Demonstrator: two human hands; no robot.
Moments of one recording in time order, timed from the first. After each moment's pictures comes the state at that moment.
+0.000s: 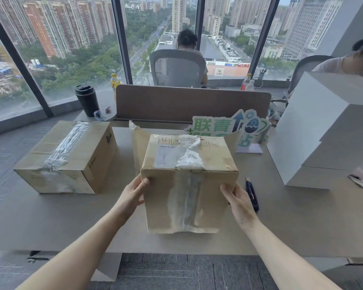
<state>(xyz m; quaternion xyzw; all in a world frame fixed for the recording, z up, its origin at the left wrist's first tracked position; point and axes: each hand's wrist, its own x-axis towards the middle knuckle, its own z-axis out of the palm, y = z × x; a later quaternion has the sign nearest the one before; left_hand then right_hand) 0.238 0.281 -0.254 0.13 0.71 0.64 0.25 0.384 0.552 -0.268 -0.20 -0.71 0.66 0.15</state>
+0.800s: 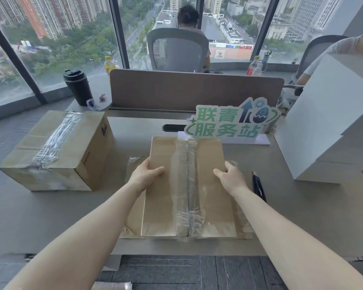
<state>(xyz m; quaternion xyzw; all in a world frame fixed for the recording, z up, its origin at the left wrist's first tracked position) 0.143 0.339 -0.304 0.05 0.82 0.50 0.26 0.278 0.587 -0.301 -0.37 -0.82 0.43 0.00</state>
